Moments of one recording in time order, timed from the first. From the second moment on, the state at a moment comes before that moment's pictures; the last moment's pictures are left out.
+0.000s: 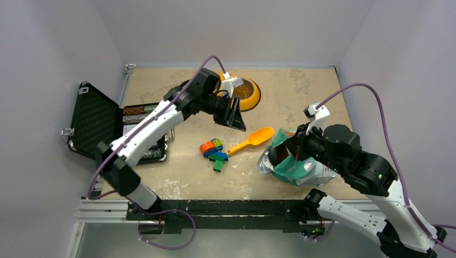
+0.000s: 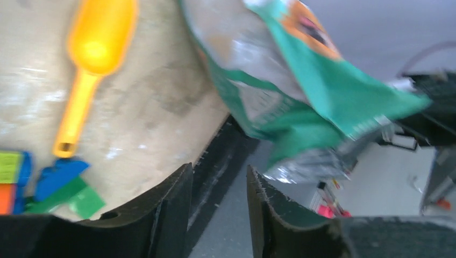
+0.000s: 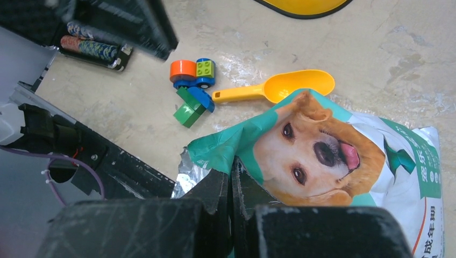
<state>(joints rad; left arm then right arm) -0.65 1.65 1.67 -0.86 0.61 -0.43 0.81 0.71 1.23 -0.98 0.19 0.39</state>
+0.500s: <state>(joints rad) -0.95 1.53 1.50 -0.57 0.55 -0.39 0.81 0.74 1.23 -0.97 0.16 0.38</state>
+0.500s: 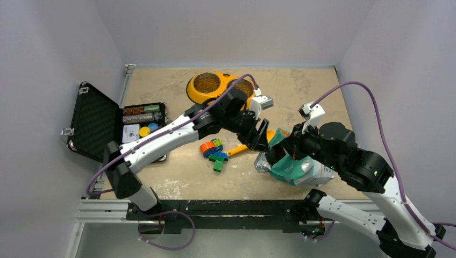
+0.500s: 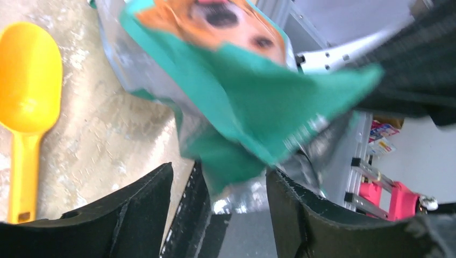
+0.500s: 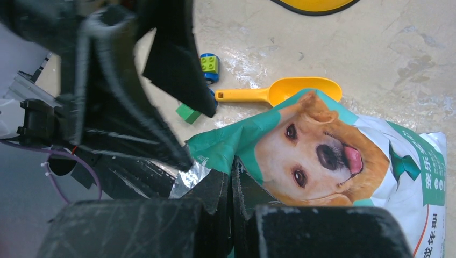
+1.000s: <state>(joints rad) -0.99 1.73 1.80 -0.76 0.39 -0.32 0.81 0.75 1.23 -0.95 0.20 0.36</state>
